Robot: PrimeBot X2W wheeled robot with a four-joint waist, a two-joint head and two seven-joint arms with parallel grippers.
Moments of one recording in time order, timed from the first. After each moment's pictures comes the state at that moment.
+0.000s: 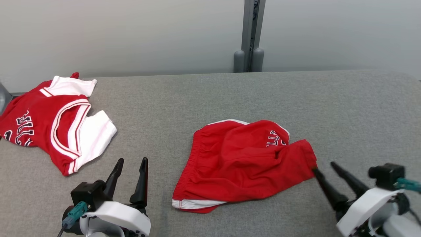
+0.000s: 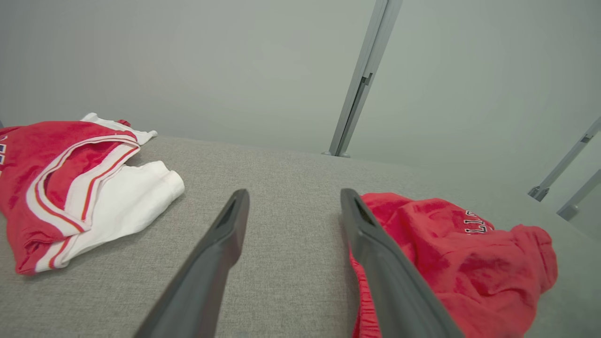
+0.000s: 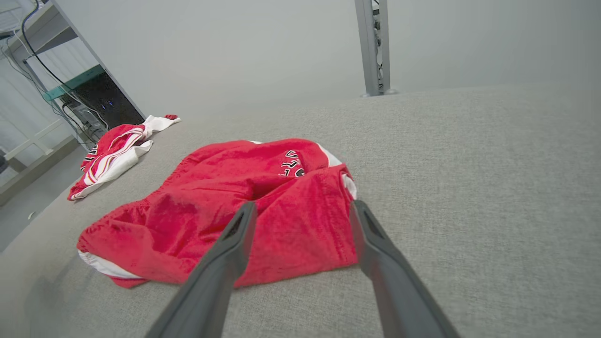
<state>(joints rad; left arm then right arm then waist) -0.13 0.27 -0.45 0.24 -0.66 0.17 -0.26 -0.30 -0.54 0.70 0.37 0.96 0.13 -0.22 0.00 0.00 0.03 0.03</state>
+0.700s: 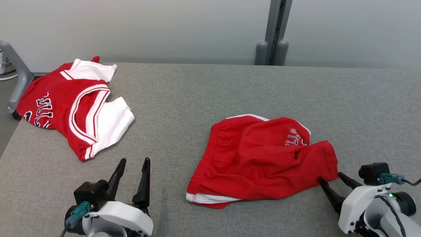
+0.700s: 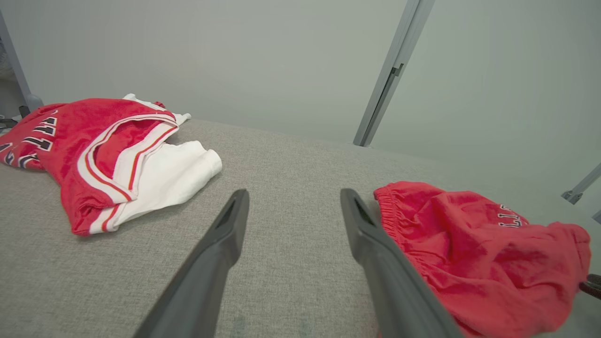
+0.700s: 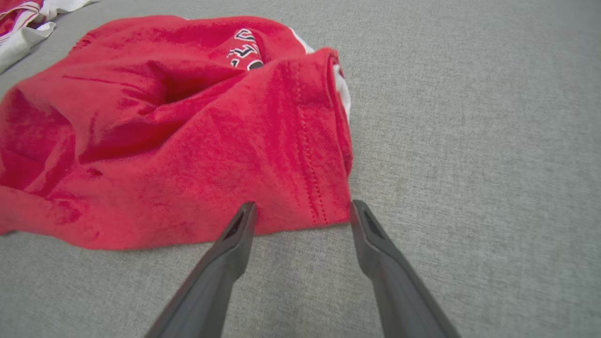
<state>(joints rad) -0.13 0.26 -0.46 0.24 -0.66 0.17 -0.26 -0.36 -0.40 0.62 0.67 0.72 0.13 -0.06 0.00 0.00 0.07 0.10</state>
